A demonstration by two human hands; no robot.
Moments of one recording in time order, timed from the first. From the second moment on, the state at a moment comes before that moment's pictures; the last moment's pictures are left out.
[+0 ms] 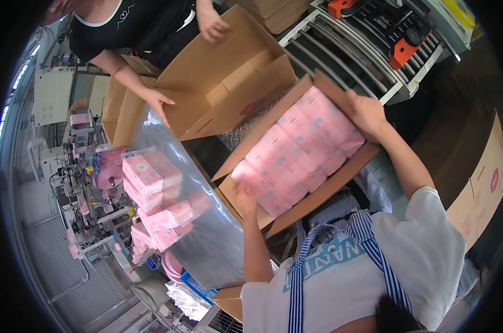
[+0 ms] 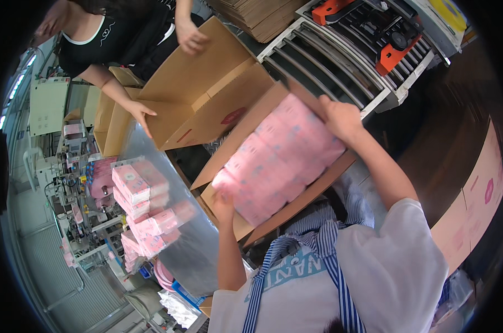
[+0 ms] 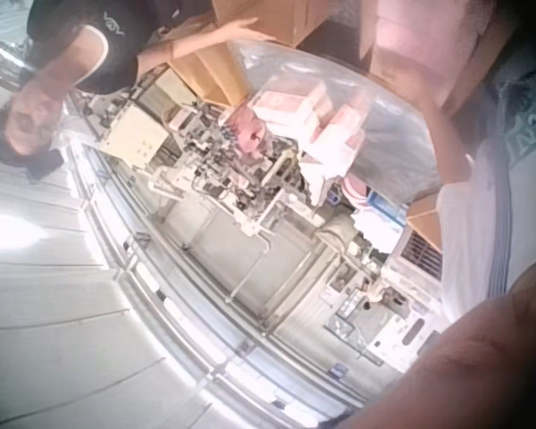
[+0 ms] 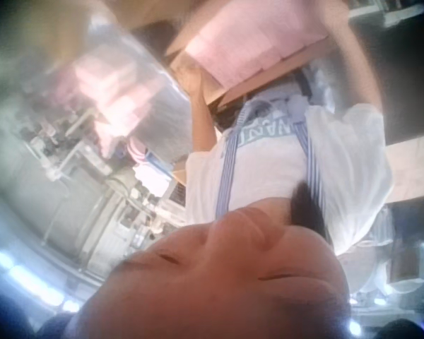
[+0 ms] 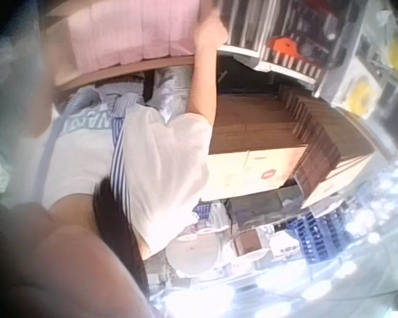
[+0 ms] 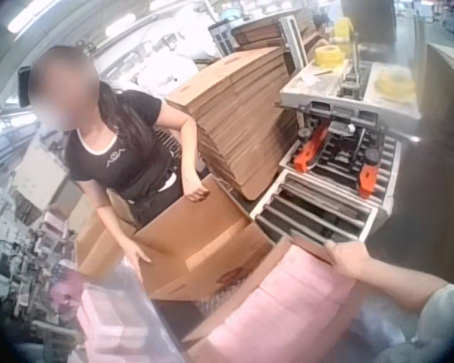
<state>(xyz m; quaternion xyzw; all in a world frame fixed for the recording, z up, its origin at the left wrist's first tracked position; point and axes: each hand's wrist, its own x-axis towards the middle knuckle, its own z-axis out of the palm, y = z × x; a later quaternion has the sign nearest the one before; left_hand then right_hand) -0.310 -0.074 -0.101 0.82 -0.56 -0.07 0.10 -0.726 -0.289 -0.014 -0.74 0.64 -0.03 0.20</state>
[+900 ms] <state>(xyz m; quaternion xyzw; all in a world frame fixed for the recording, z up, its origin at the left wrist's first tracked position) -0.378 -0.114 -0.105 0.79 -0.57 -0.16 0.13 -0.628 -0.303 -0.062 -0.92 0.39 -0.03 -0.02</state>
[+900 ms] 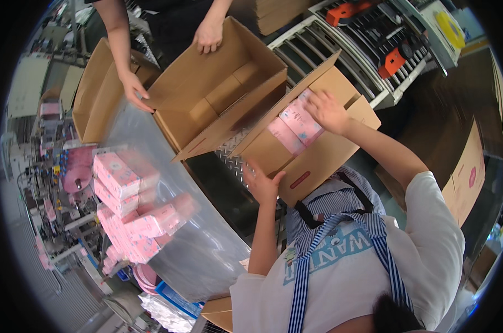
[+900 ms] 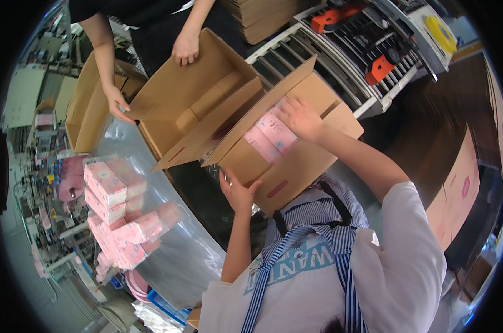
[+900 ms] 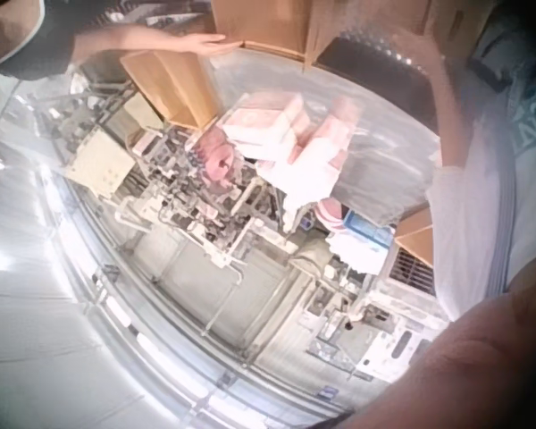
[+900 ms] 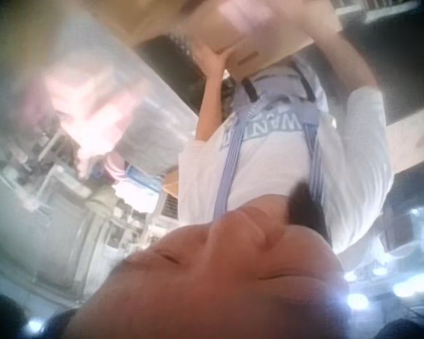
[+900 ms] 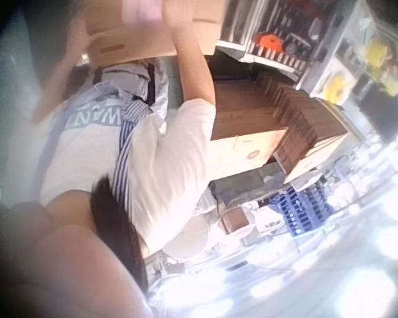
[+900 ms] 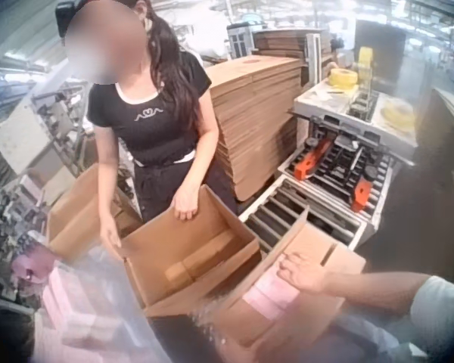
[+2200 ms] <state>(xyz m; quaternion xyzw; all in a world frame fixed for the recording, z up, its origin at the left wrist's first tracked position) -0.664 -0.467 -0.154 0.73 -0.48 -0.37 0.32 -0.958 -0.619 -0.142 -0.72 0.68 -0.14 0.00</state>
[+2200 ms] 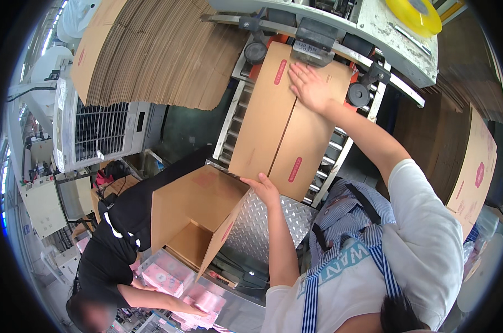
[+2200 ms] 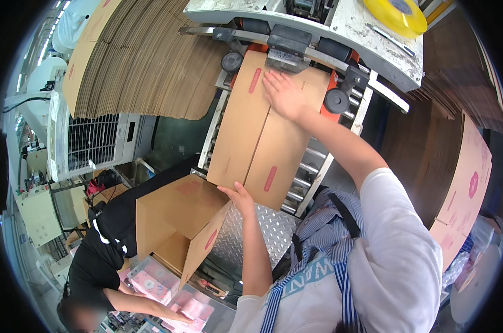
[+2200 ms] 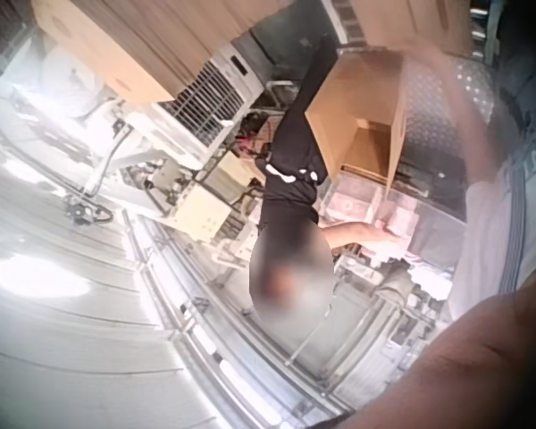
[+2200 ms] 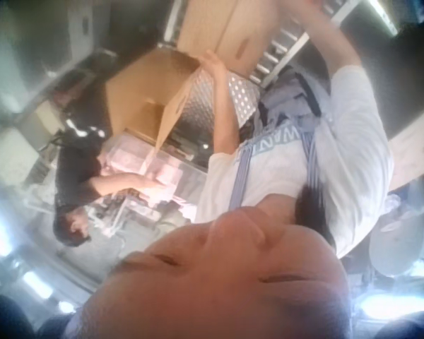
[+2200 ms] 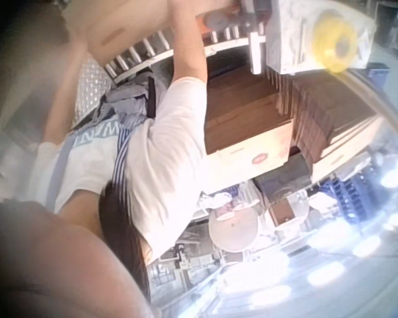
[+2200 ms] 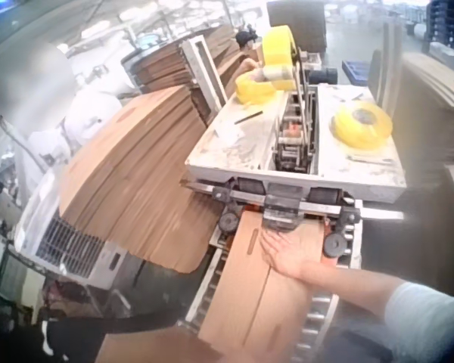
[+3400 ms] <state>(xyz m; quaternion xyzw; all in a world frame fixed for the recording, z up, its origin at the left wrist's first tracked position) -0.368 -0.056 -0.271 0.74 -0.13 -0.66 0.05 -0.927 -0.148 -0.168 -0.45 0.84 0.16 0.24</state>
